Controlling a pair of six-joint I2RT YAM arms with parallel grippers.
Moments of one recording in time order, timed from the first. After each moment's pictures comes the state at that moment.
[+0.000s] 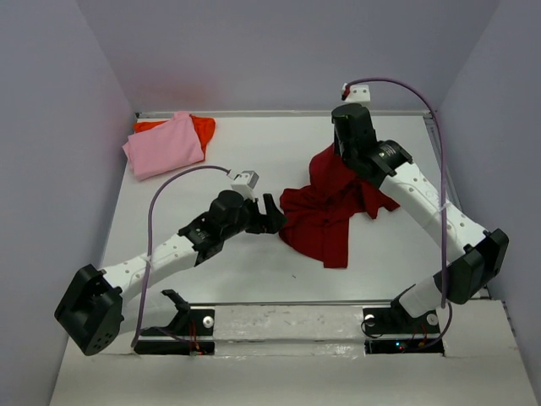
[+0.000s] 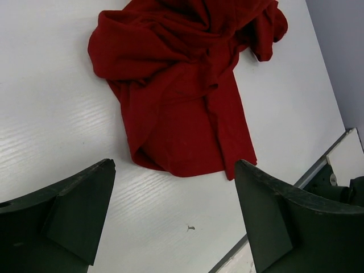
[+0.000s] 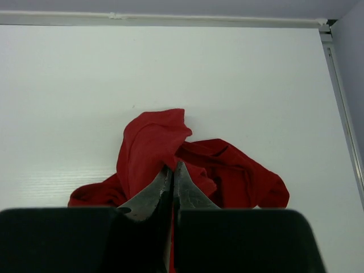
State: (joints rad) left arm -0.74 1.14 0.62 0.08 0.06 -0.63; right arm 0.59 1.51 1.58 -0.58 0.65 0.23
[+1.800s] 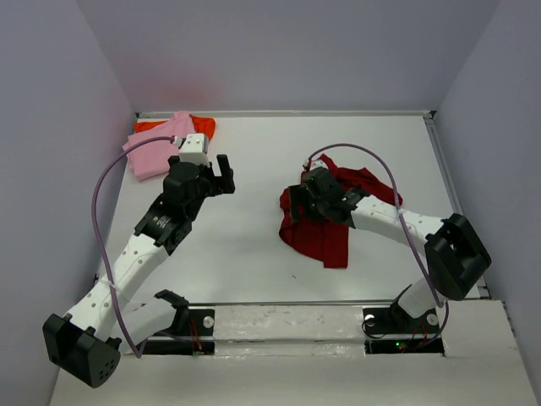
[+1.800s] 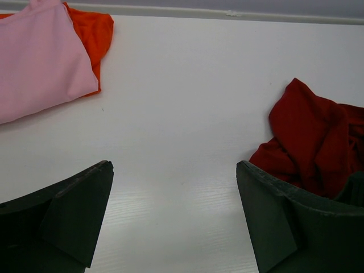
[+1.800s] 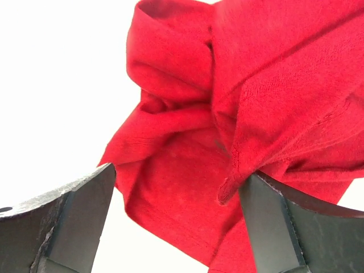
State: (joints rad) left arm -0.48 0.95 0.88 -0.21 -0.28 -0.26; right arm 0.72 1.57 1.03 -0.34 0.20 0.47
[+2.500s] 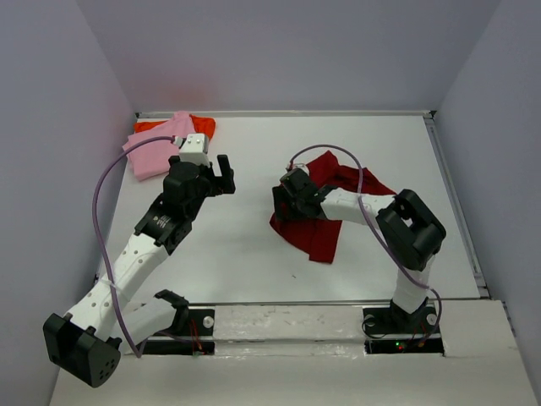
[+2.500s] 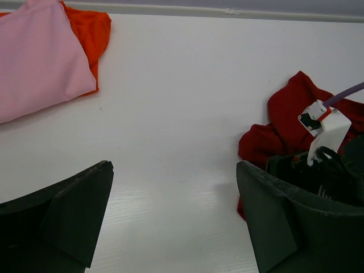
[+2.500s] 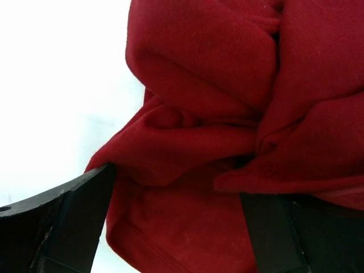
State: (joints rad) left arm -0.48 0.95 0.88 -0.21 -0.27 -0.26; right arm 0.75 1.84 1.12 -0.20 0.17 0.51
